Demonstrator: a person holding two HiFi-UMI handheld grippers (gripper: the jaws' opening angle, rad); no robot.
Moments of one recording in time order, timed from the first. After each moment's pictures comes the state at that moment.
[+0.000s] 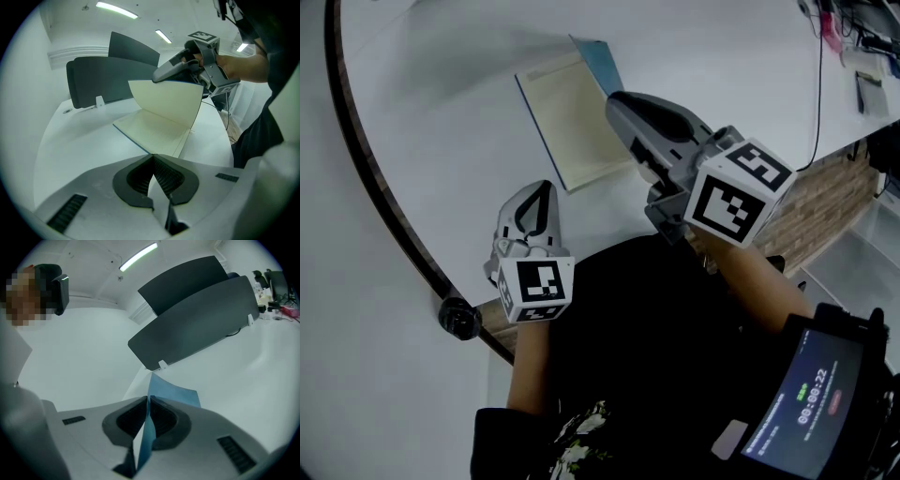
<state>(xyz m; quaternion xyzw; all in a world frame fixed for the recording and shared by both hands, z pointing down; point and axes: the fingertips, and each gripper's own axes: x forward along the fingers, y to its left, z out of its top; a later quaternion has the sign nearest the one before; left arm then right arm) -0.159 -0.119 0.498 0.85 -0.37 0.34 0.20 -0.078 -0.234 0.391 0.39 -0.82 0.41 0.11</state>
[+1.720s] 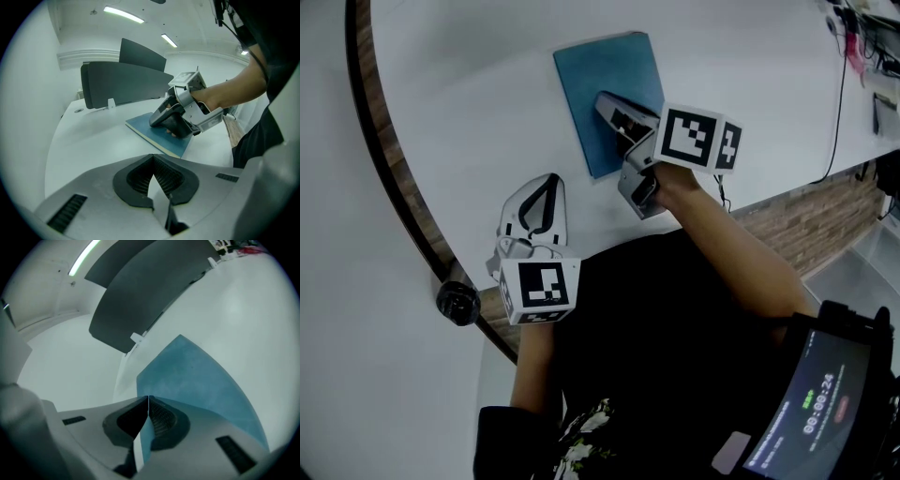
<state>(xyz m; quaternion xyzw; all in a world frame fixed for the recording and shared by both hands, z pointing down) -0.184 -0.120 0.485 0.84 -0.40 0.32 0.20 -0.108 -0.234 0.509 0.40 -0.69 0.60 0.10</state>
